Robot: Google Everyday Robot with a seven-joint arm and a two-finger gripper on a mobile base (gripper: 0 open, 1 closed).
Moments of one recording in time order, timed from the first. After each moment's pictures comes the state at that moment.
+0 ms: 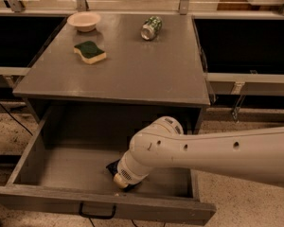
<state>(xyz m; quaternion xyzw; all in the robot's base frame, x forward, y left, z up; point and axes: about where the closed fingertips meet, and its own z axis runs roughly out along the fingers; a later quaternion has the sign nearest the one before) 0.418 0.057 0.608 -0.43 0.88 0.16 0.13</state>
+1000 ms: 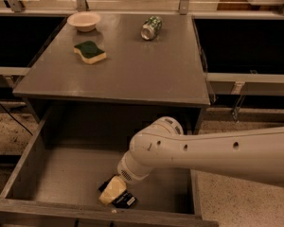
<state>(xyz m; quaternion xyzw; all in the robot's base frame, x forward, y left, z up) 0.418 0.057 0.608 -0.43 0.88 0.16 0.13</state>
